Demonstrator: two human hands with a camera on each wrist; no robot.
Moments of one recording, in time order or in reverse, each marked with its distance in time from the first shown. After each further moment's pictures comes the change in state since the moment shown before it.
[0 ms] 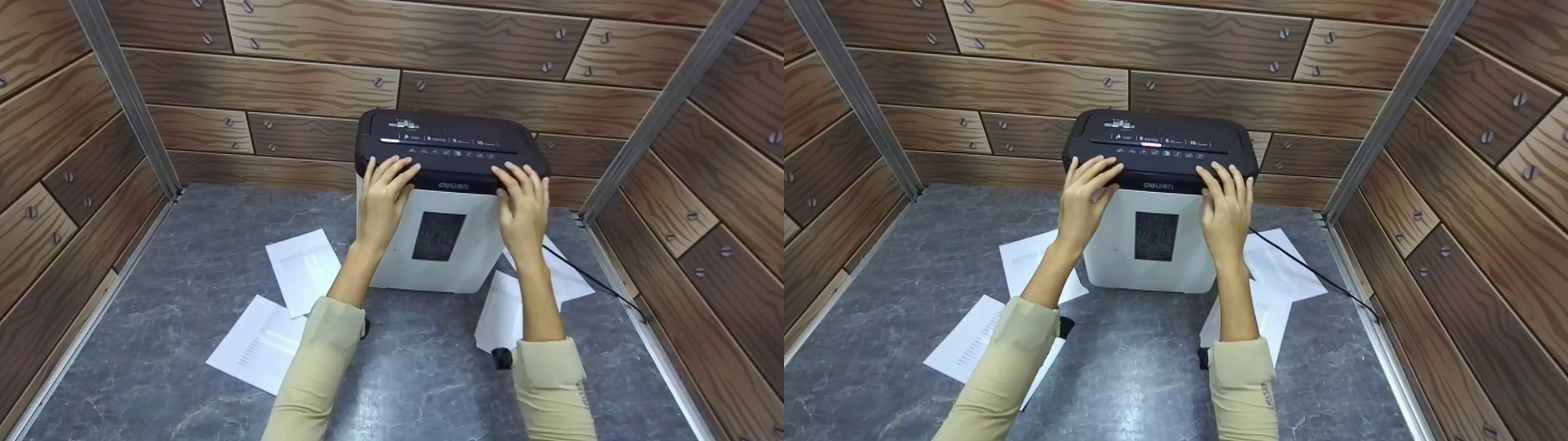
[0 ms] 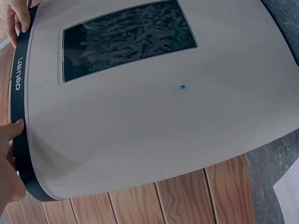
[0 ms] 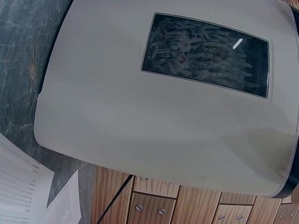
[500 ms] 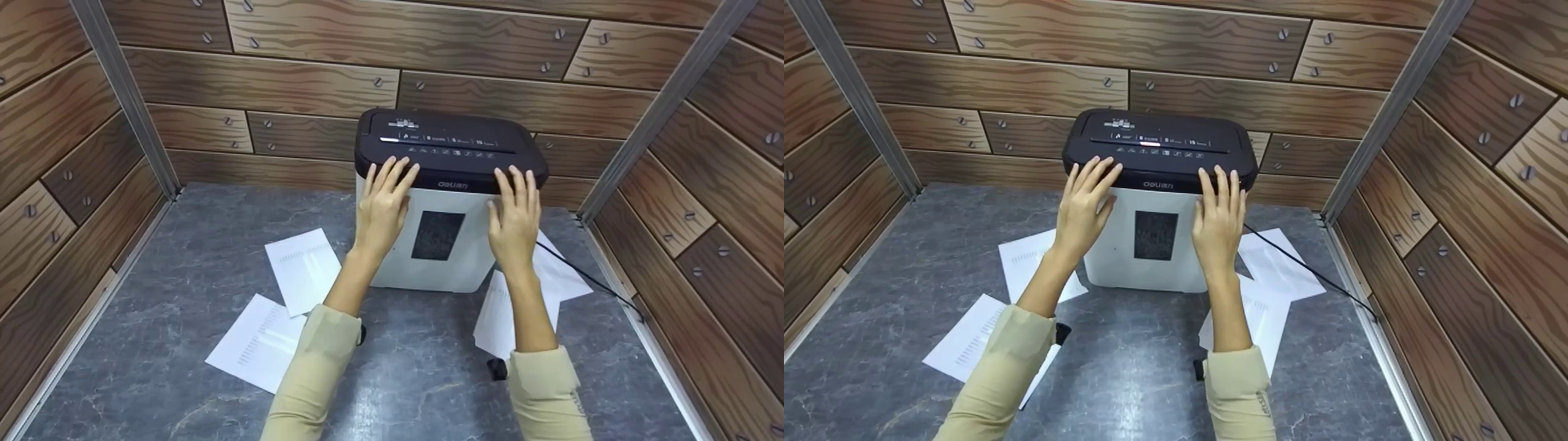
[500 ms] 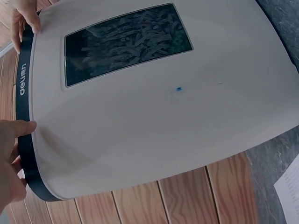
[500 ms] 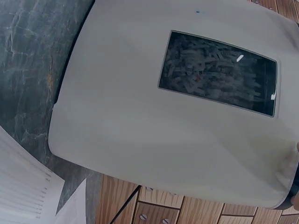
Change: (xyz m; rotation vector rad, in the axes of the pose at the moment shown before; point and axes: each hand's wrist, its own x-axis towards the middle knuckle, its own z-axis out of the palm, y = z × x) left_hand -0.011 0.004 -0.007 0.156 -0.112 0.062; right_hand -0.018 -0.013 0.005 -0.076 -0.032 0.058
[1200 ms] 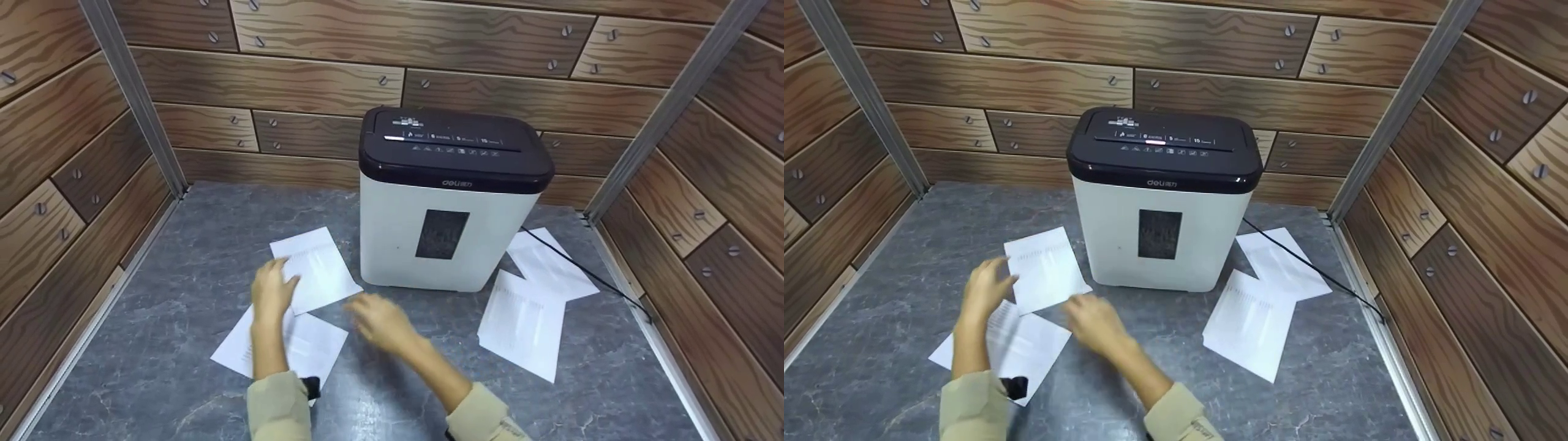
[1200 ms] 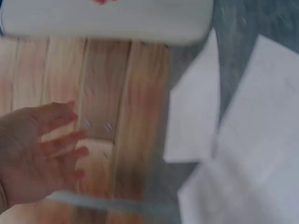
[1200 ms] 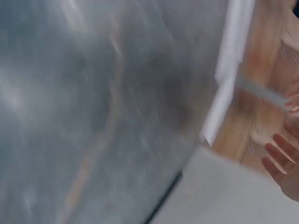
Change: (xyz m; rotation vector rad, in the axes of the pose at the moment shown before) left_hand -0.166 -0.105 -0.060 -0.022 -0.356 -0.793; right_hand -0.154 -0.117 0.104 0.168 -0.722 -0.436
